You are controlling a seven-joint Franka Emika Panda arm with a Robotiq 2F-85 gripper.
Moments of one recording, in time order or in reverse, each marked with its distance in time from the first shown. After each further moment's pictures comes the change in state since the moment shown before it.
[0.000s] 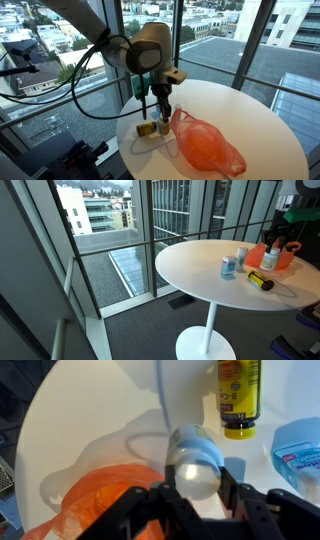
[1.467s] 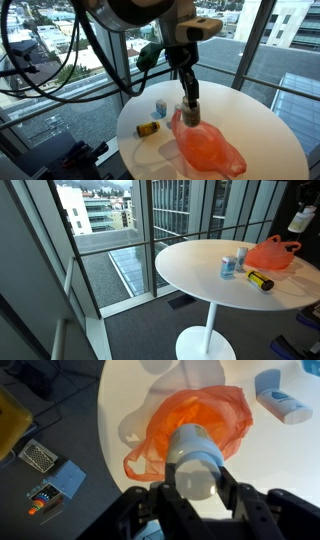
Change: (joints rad) arm -0.241 -0.293 0.042 0.056 -0.082 -0.155 0.014
